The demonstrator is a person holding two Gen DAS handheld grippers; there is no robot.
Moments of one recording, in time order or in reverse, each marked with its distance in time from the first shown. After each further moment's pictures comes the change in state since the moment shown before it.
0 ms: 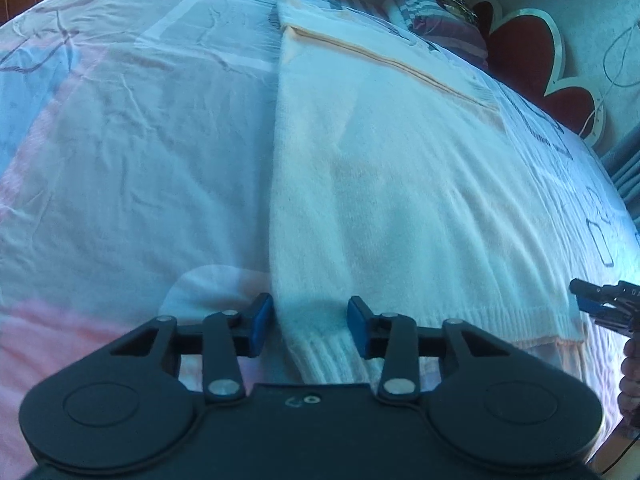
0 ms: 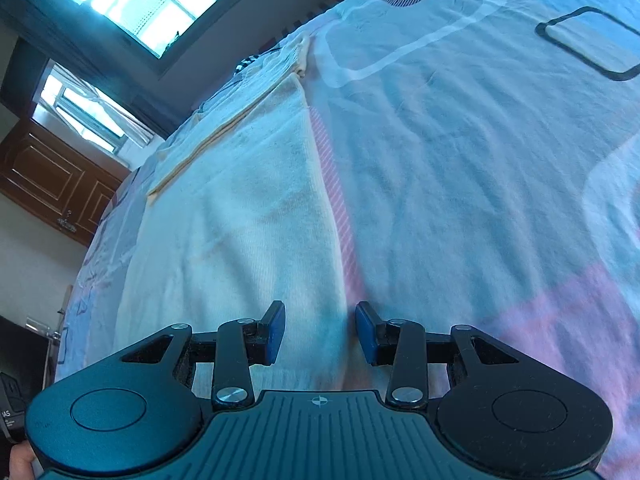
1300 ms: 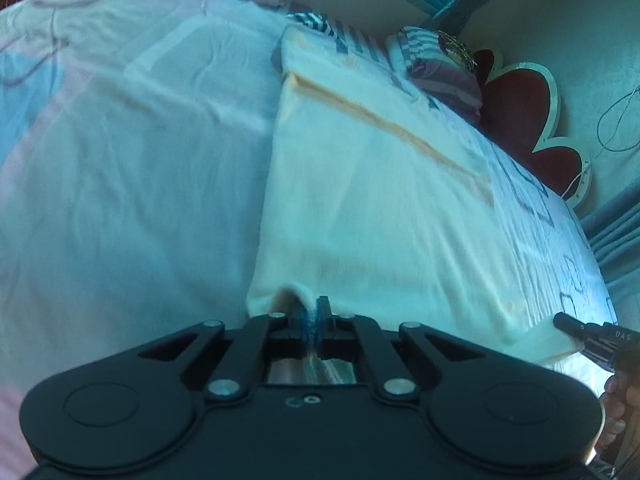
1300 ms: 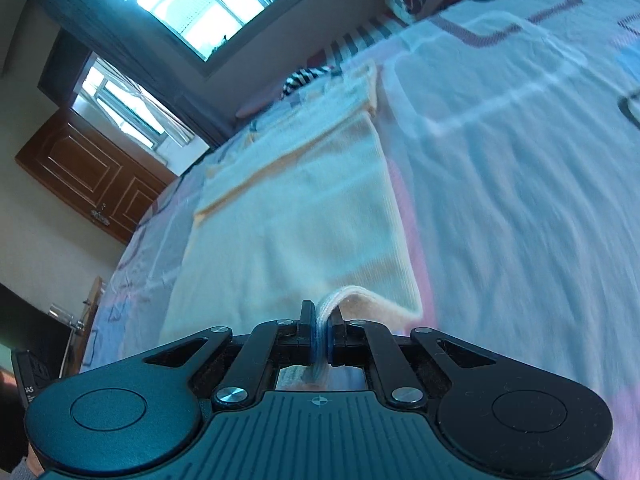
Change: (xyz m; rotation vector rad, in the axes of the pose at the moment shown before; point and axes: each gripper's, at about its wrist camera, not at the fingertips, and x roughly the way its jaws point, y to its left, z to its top) left arm 0.010 0.011 0.063 -0.108 -0.085 -0.096; right arm 0.004 0.046 0.047 -0.095 -0.053 0.089
